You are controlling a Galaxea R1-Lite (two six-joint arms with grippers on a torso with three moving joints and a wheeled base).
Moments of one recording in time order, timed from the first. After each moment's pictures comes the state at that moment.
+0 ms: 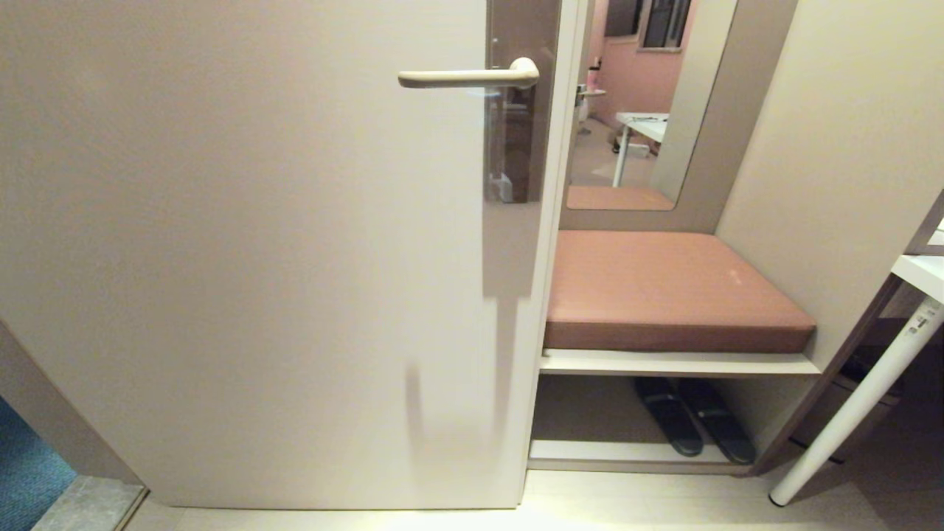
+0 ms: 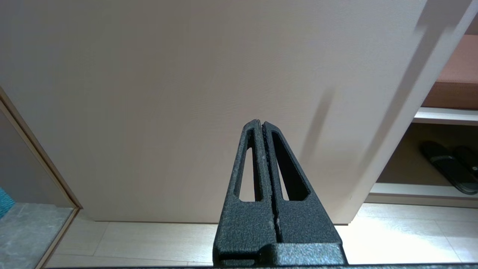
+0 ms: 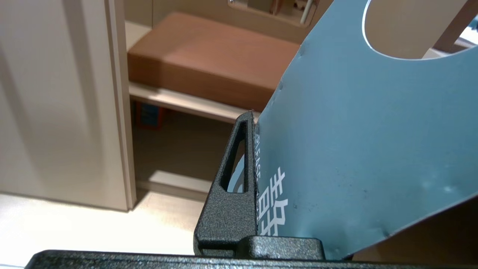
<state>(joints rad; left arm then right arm) -0.01 0.00 0.00 -0.01 0.02 -0.06 0.00 0.03 0.00 -0.06 0.00 -0.19</state>
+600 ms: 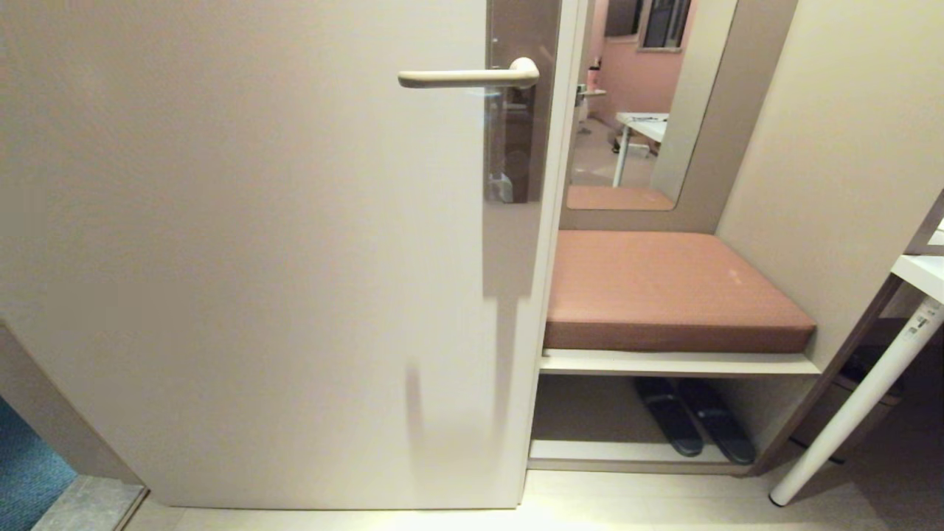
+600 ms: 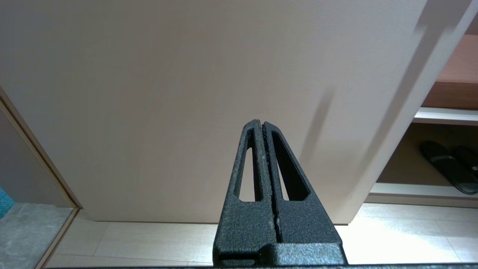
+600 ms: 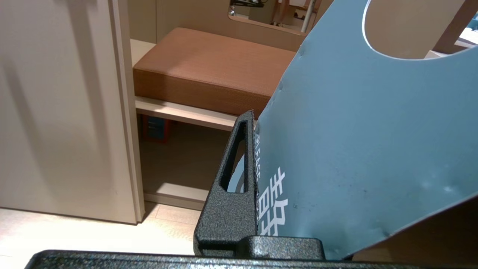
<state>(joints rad) -0.01 0.00 0.00 -0.01 0.02 -0.06 0.00 0.00 0.00 -0.06 0.01 -0.14</state>
